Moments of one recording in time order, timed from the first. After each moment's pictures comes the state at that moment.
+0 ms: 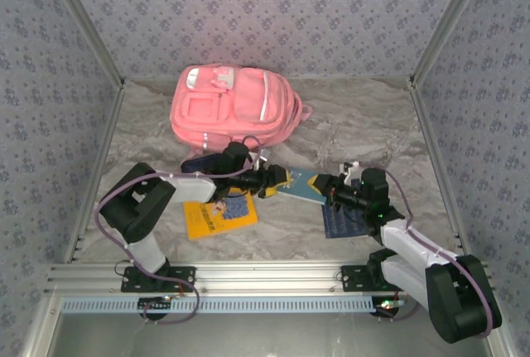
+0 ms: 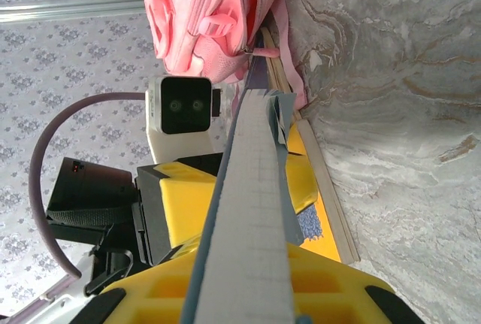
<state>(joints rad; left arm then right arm) -0.73 1.72 0.75 0.46 0.71 -1.21 0.28 0.97 0.20 0.43 -0.73 1.37</state>
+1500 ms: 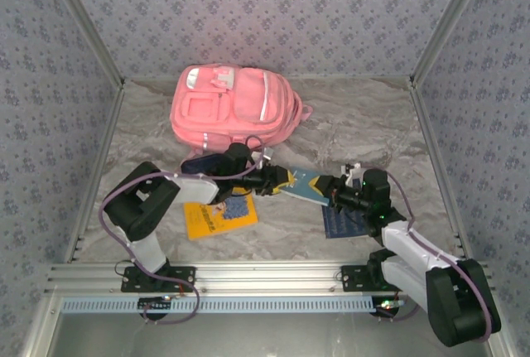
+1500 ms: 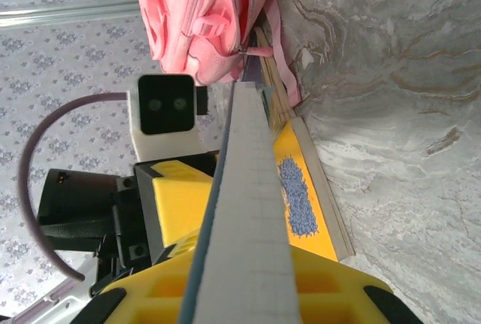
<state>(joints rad) -0.74 1.74 0.75 0.55 0.73 -1.28 0.24 0.94 0.19 0.39 -0.75 1.36</state>
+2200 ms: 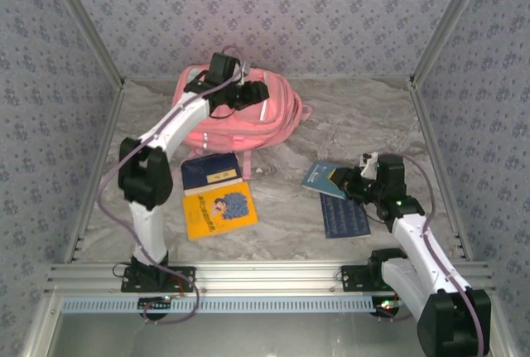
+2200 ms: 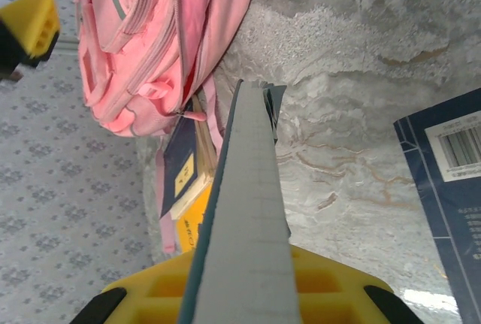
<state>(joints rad) -0.43 2.07 1.92 -0.59 0.37 -0.61 0.09 0.84 0.46 -0.28 -0.64 0.89</state>
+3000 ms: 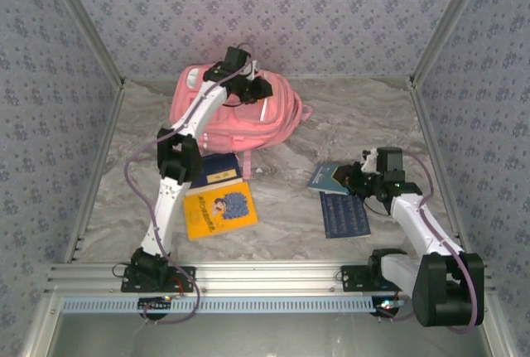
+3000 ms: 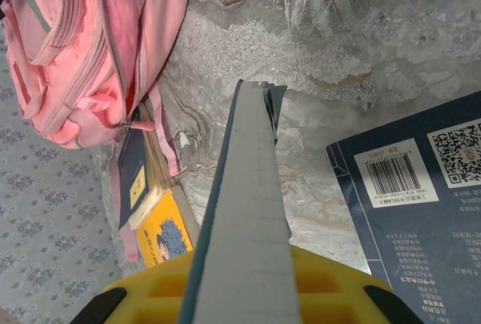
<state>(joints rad) -0.41 2.56 2.56 -0.84 0.50 -0.58 0.02 1.06 0.53 -0.32 -0.65 0.77</state>
